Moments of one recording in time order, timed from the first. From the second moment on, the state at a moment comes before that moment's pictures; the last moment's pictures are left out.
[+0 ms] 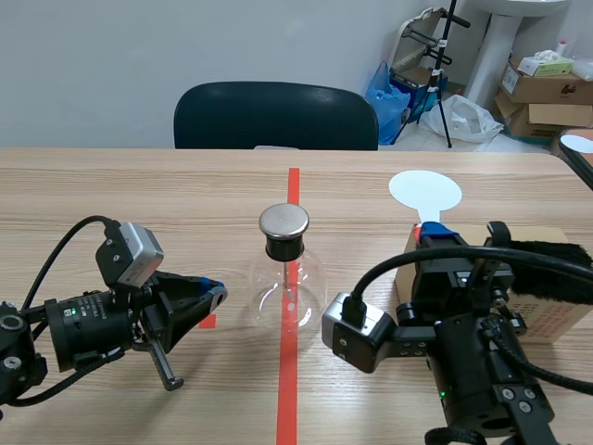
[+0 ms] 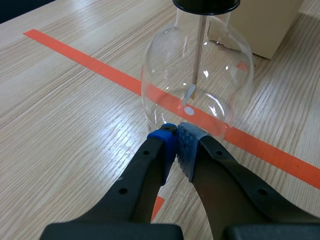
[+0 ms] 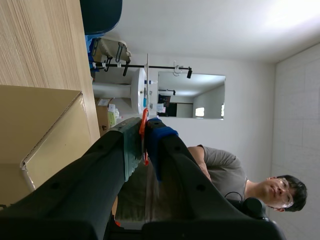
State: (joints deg) left arm -0.6 -22.7 16.9 60.1 9.9 -40.5 -33.3; right arm -23.9 20.5 -29.0 93.2 -88.2 -27.8 -27.4
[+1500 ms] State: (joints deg) left arm -0.6 -22.7 16.9 60.1 9.9 -40.5 -33.3; right arm -23.9 20.5 -29.0 93.2 -86.2 -28.2 -27.4
